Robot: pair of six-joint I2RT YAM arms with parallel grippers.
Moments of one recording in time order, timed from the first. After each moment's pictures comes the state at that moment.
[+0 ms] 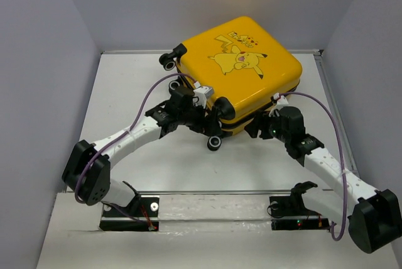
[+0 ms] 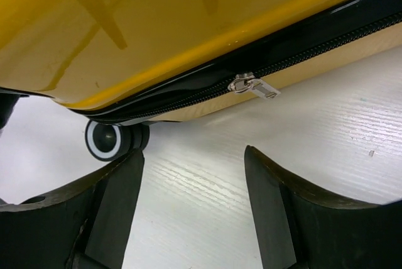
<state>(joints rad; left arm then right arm) -0.69 1.40 0.98 -0.26 0.39 -0.37 0.38 0.95 0.54 -0.08 -0.18 0.41</state>
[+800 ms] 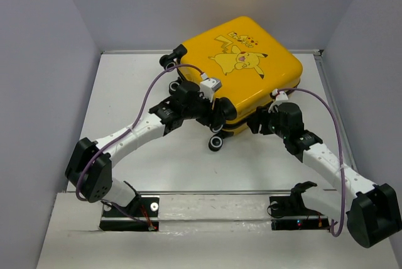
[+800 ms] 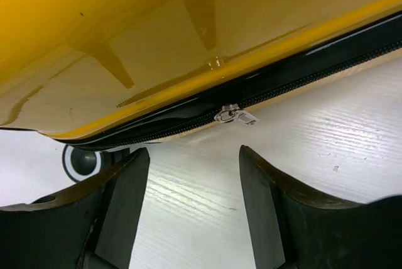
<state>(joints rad) -0.73 1.44 1.07 -0.17 0.32 -0.28 0.38 1.01 0.58 -0.07 -0.10 0.34</state>
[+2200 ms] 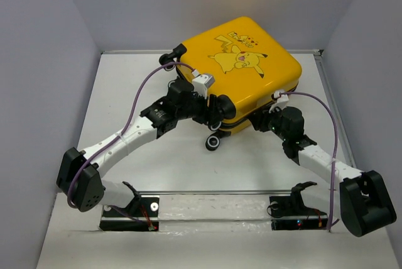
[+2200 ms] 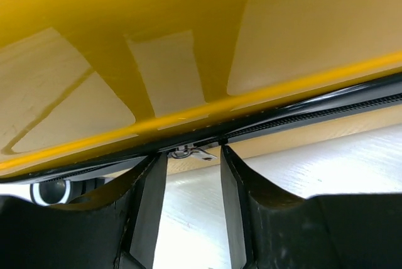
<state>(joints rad) -0.73 1.34 1.08 -0.22 0.27 -0.39 0.31 1.11 0.43 0.38 -0.16 0.26</state>
